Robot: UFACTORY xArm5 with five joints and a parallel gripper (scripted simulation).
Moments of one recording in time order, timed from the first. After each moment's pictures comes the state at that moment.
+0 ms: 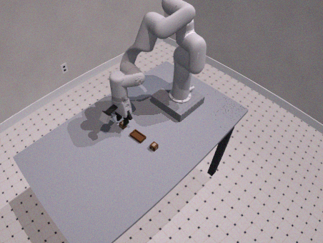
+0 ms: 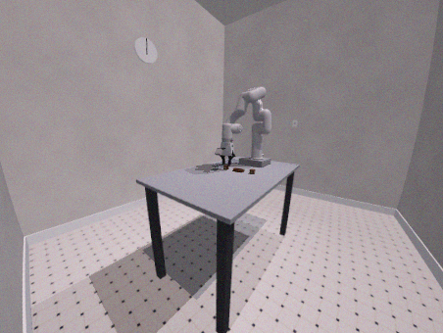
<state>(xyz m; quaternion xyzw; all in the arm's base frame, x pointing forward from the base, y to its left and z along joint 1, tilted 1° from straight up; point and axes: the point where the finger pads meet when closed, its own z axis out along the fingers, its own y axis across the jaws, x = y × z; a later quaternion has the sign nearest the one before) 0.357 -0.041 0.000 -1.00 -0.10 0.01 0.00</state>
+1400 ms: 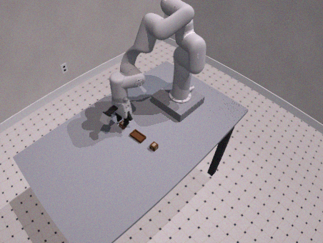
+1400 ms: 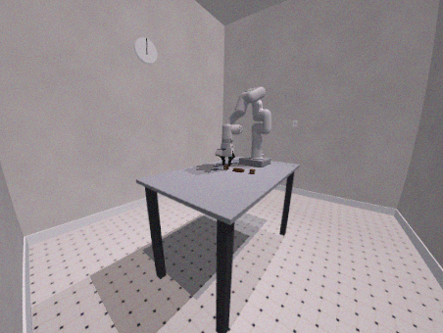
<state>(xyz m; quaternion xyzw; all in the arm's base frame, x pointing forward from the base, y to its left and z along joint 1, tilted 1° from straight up) 0.357 -0.041 -0.006 -1.00 -0.10 0.01 0.00</state>
